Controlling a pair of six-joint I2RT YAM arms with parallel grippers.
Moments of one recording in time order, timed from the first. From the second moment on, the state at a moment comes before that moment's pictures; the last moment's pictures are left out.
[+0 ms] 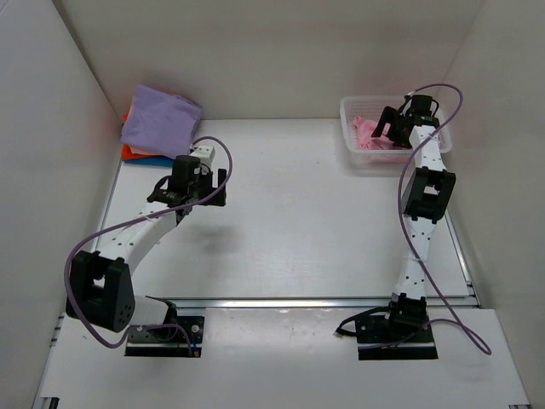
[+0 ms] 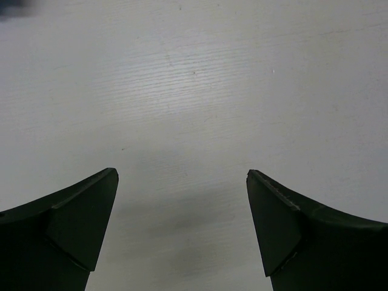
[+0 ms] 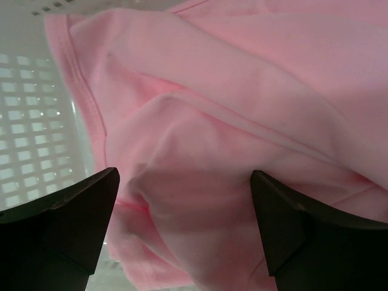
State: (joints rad) left arm -0.29 1.35 0.93 -0.26 -0.04 -0.11; right arm -0.20 2.66 2.52 -0.66 -0.27 0.18
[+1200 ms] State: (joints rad) left arm -0.27 1.19 0.79 -0.19 -0.05 -0.21; right arm -0.13 2.06 2.58 -0.64 -0.58 0.26
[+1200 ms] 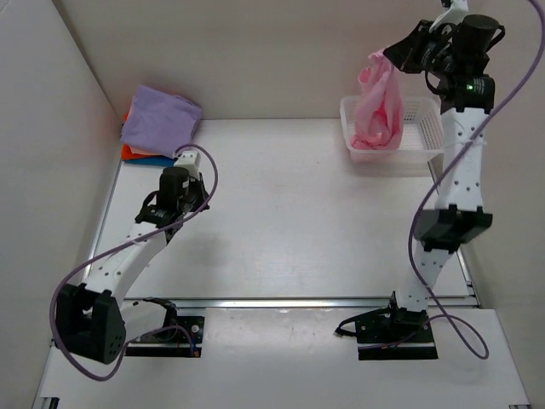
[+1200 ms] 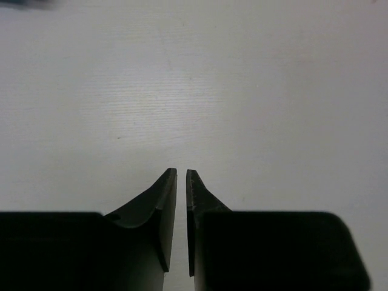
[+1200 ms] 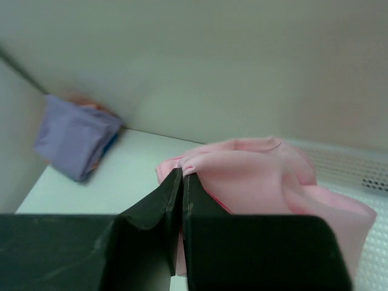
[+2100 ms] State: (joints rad) left arm -0.77 1.13 0.60 0.72 0.44 -0.57; right arm 0.04 1.14 1.50 -0.25 -0.79 0.48
